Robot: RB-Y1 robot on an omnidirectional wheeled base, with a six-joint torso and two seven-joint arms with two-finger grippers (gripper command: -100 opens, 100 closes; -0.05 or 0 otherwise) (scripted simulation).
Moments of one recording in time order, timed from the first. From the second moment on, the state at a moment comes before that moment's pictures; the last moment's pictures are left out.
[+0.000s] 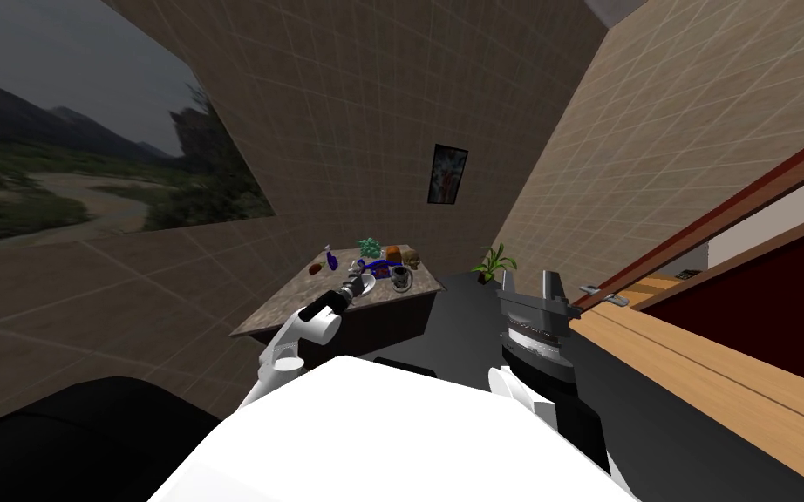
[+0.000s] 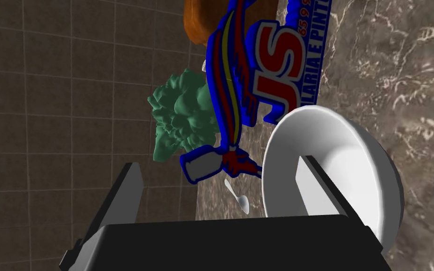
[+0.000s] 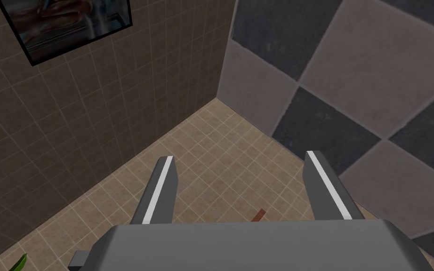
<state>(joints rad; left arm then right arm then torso) 0.34 0.30 0.04 -2.35 0.22 0.65 0.34 0.55 -0.04 0.02 -2.39 -0.11 -0.55 -0.15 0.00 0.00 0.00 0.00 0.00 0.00</state>
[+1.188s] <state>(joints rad) 0.28 0.34 0.08 -2.33 0.30 1.03 0.40 0.55 -0.04 0.02 -2.39 -0.11 -0.55 -0.15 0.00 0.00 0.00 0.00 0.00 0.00</state>
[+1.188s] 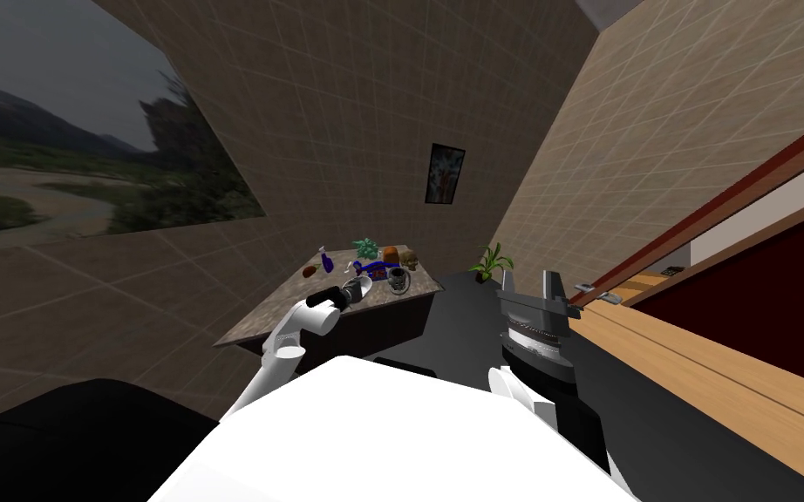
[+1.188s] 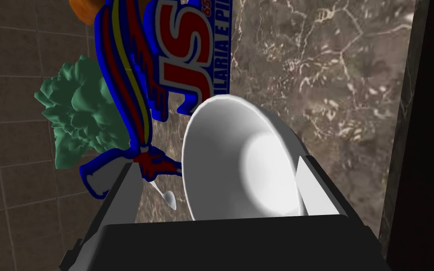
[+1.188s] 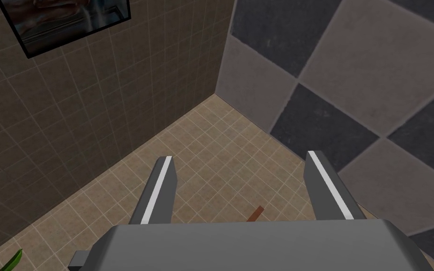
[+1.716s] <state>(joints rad) 0.24 0.37 0.10 -2.32 0.34 1.18 0.42 0.55 -0.04 0.02 -2.39 -0.11 -0.55 -0.15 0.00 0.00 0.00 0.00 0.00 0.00</state>
